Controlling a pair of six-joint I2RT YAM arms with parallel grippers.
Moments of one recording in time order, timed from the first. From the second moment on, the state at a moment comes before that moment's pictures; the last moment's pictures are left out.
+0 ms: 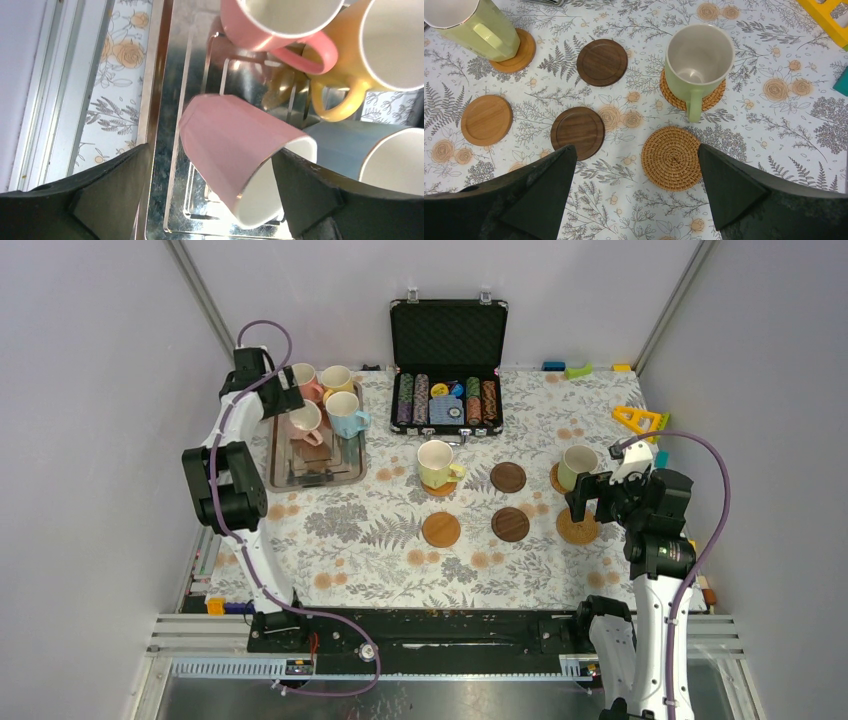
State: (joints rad) left arm 0.18 2.02 1.70 -0.48 0.02 -0.16; right arm -0.23 0.64 0.75 -0.64 -0.44 -0.17
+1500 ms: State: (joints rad) left arm -0.06 1.75 1.43 -0.35 0.09 -0.15; right arm -0.23 0.65 0.75 -0.64 -0.44 -0.17
